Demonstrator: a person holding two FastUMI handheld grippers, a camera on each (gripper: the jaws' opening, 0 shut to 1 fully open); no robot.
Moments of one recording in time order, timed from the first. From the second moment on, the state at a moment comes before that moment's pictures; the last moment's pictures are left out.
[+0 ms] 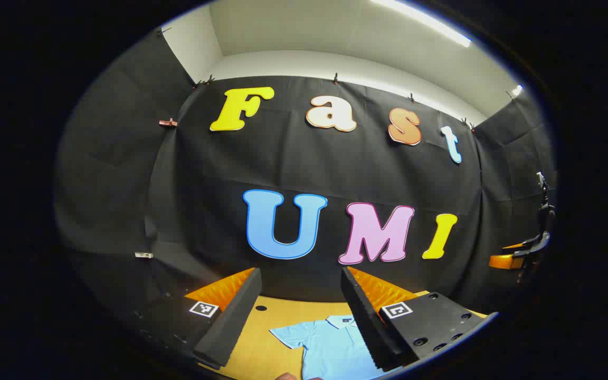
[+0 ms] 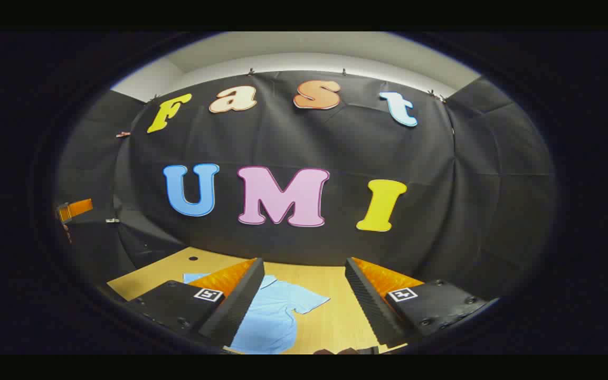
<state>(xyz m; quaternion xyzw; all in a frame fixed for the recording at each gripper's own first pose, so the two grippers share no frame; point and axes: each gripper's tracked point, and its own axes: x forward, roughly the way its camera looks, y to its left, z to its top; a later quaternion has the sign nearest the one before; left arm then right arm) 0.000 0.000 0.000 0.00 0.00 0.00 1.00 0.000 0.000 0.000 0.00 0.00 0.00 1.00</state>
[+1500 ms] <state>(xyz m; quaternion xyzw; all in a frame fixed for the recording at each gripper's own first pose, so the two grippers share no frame) 0.021 0.019 -0.044 -0.01 0.05 0.03 1.00 0.135 -0.023 -0.044 -0.09 0.04 0.00 1.00</state>
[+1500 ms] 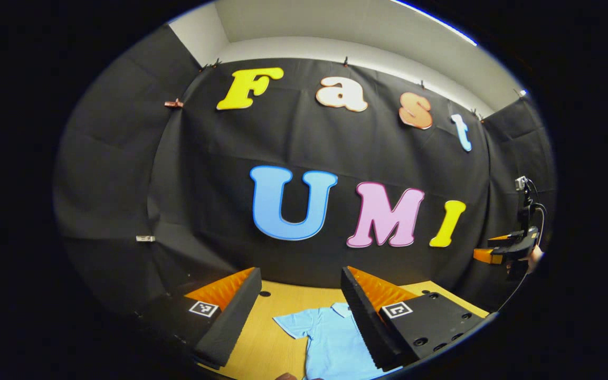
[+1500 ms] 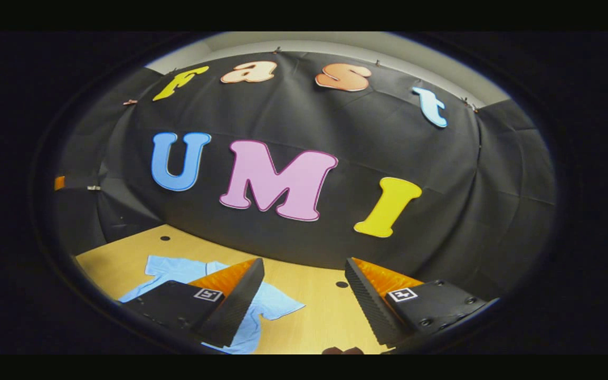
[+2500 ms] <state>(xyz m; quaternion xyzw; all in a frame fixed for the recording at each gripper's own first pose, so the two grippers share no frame) 0.117 0.005 -0.088 0.01 0.13 0.14 0.98 0.322 -0.045 -0.417 0.00 0.40 0.09 0.91</state>
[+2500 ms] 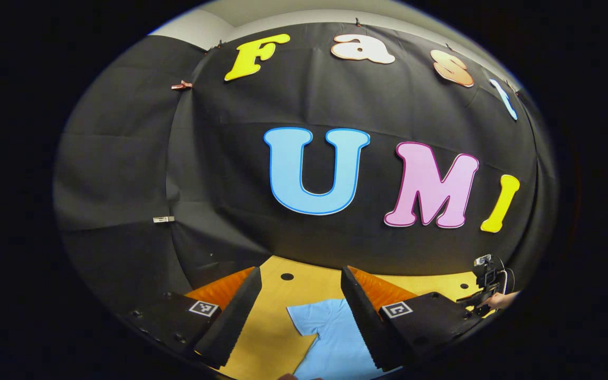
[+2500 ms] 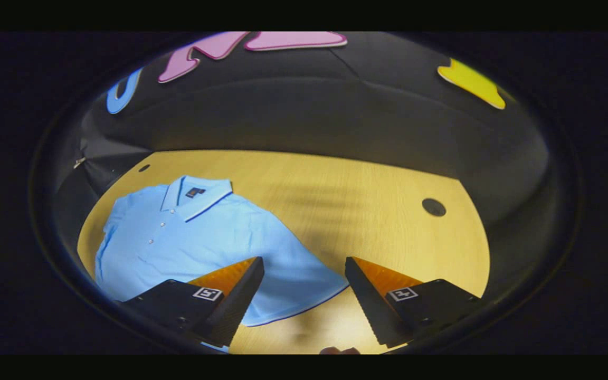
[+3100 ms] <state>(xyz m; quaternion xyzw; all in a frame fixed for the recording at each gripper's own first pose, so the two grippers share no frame) 0.108 0.039 -0.108 0.01 0.16 0.15 0.98 0.325 -0.019 -0.444 0.02 0.44 0.06 0.90</state>
